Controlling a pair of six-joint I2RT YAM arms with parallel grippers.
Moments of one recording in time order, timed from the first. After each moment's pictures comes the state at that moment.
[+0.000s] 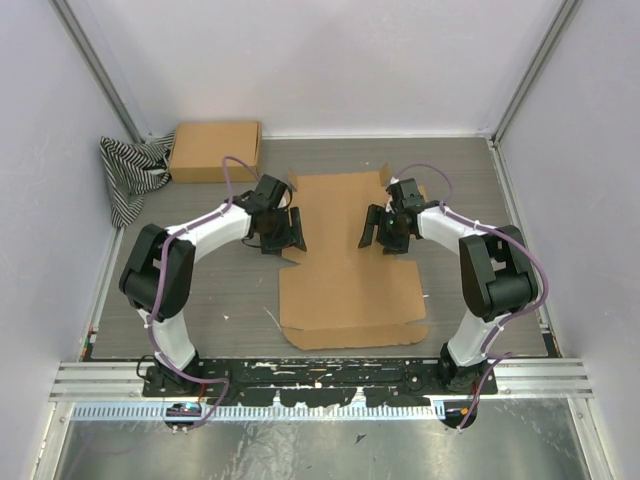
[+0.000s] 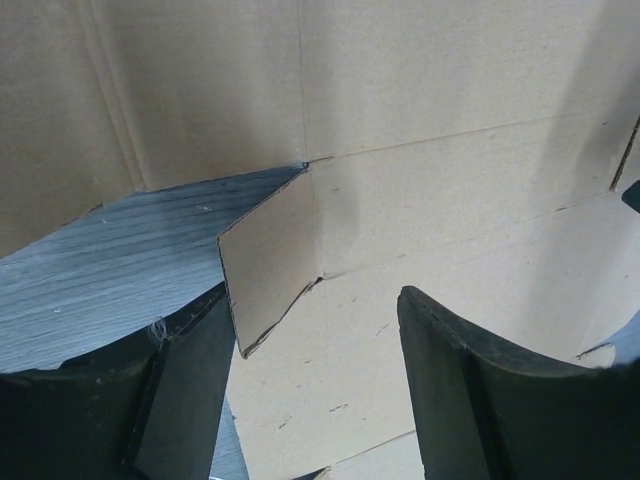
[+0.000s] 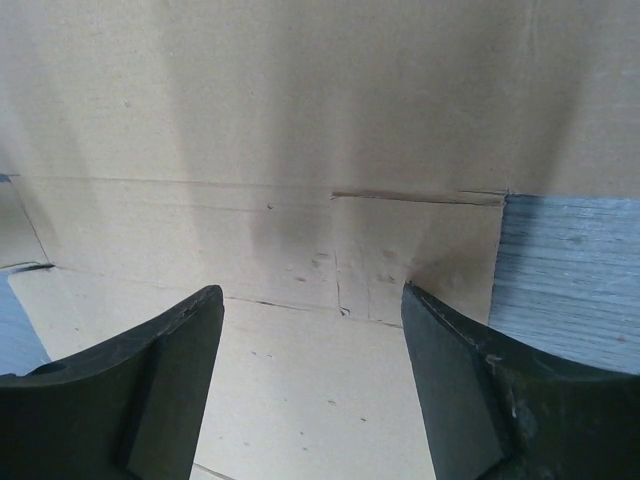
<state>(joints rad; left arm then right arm) -0.52 1.82 1.22 -0.49 0.17 -0.63 0.28 1.74 1.05 -0.39 -0.24 0.45</state>
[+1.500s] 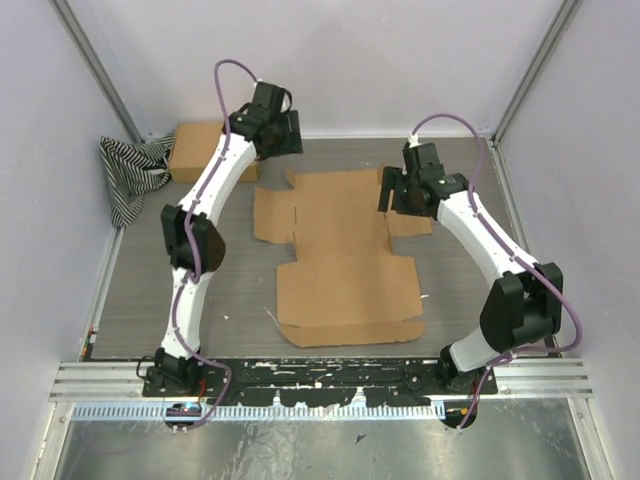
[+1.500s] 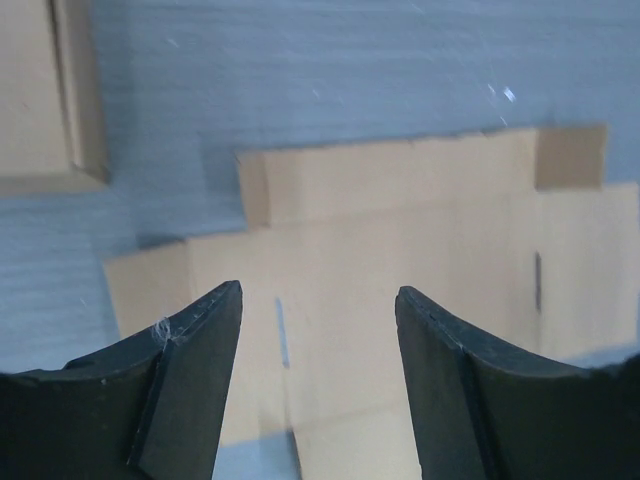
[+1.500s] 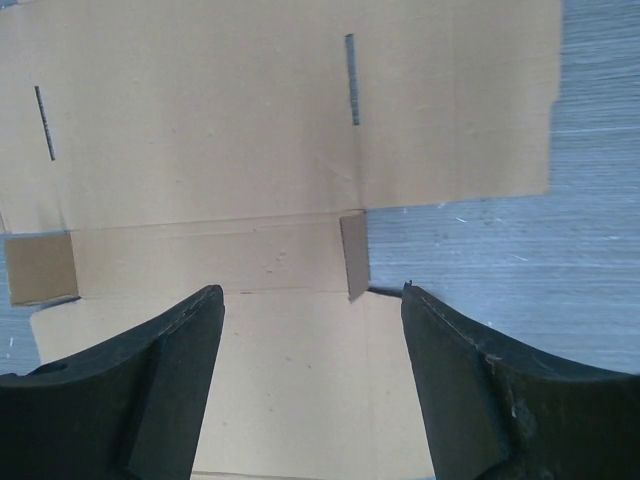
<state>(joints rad) -0.44 2.24 2.33 -0.86 -0.04 -0.44 0.29 1.55 1.32 -0.65 0.04 0.36</state>
